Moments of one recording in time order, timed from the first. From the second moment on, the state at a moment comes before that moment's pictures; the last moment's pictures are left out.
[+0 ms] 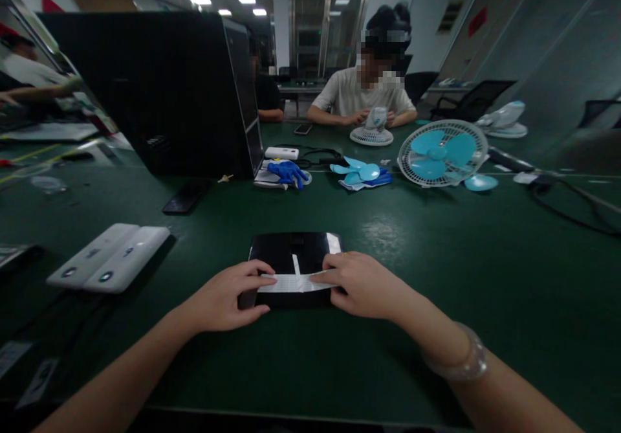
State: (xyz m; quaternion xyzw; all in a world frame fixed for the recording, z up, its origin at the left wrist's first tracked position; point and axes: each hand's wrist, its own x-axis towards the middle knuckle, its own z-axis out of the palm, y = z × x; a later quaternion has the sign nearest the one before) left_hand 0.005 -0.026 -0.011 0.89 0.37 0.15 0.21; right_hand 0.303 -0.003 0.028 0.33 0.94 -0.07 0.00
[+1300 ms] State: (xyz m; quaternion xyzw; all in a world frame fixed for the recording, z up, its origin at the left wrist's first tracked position) left_hand 0.008 -0.023 -0.014 0.90 0.40 0.09 0.14; right_hand 0.298 0.004 -0.001 0.33 0.93 -0.16 -0.03
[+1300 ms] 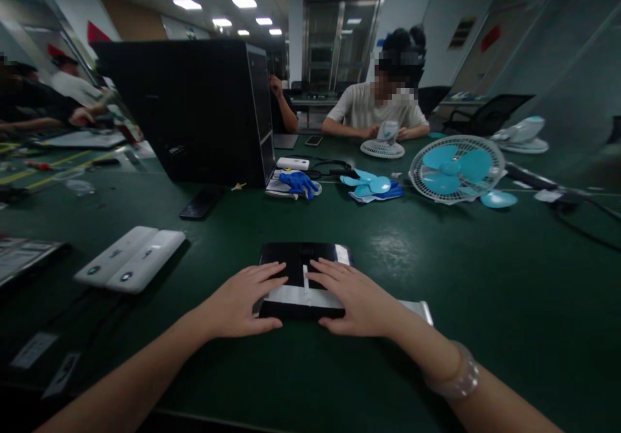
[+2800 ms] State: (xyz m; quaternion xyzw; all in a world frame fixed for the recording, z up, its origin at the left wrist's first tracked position) left_hand 0.006 0.001 -0.001 0.88 0.40 0.12 0.22; right_hand 0.299 0.011 -0.004 0.31 0.94 -0.15 -0.06
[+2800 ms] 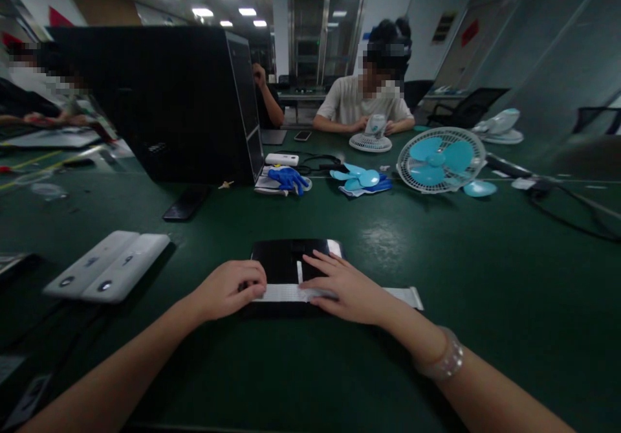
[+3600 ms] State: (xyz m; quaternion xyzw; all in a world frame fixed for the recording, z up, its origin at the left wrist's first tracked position) left_hand 0.000 0.016 -0.024 0.74 0.47 0.28 0.38; right_hand 0.291 0.004 -0.001 0.27 0.95 -0.10 -0.09
